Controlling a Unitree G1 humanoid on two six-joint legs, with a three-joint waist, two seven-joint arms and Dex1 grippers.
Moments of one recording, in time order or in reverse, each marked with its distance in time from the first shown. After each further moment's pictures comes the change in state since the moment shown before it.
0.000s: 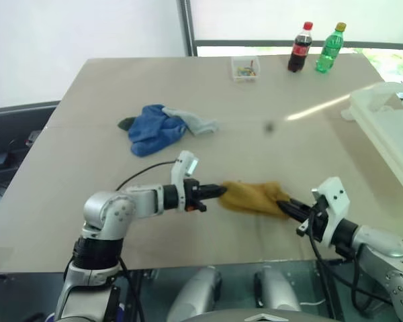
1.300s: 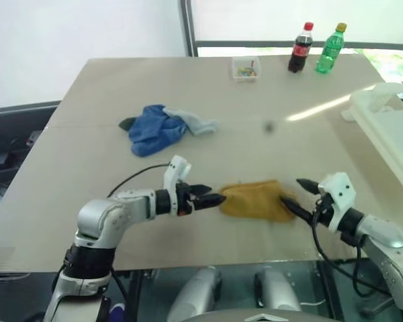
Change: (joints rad) left arm 0.072 0.010 0.044 -0.023 0.052 -0.058 -0.070; right arm -0.061 -0.079 0.080 0.265 -0.217 -0.485 0.138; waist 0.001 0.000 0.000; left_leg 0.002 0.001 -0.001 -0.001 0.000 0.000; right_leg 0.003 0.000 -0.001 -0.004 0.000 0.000
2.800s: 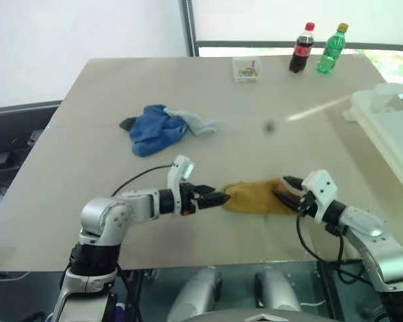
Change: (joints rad) left arm -0.025 -0.013 0.004 0.003 -0.020 0.057 0.014; right arm -0.090 0.067 0.057 0.173 -0.100 -0.148 0.036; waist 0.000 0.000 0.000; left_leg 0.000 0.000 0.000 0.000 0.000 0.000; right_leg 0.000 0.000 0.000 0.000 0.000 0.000
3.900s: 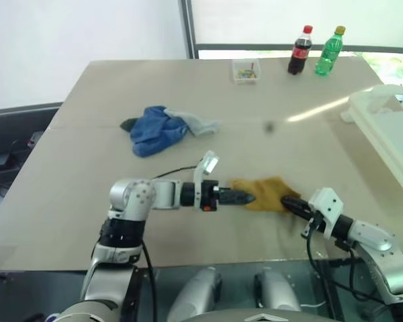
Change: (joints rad) left arm -0.218 -0.145 -0.043 0.190 -0.112 0.199 -0.120; right arm 0.093 -0.064 0.016 0.153 -0.050 -0.233 0.108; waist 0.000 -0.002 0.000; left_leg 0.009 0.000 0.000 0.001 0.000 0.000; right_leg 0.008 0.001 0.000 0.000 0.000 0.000
